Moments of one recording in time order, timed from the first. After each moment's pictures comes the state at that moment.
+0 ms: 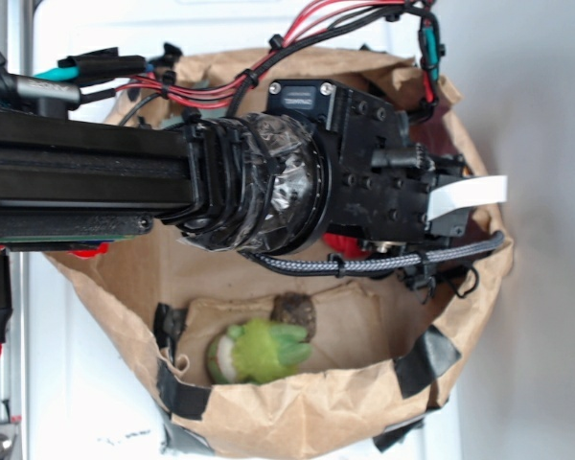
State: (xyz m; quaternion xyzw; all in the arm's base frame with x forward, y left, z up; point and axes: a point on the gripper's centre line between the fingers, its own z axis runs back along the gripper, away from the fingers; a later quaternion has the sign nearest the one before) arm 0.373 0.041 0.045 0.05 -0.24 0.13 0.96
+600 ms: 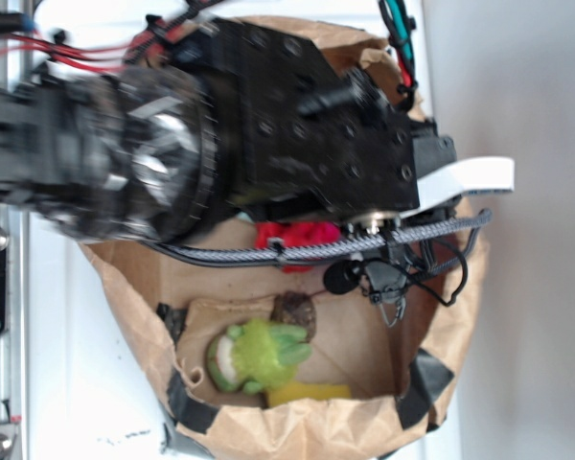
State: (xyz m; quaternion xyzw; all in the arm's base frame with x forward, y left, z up) arm 0.339 0.035 0.100 0.00 -0.20 0.10 0.97
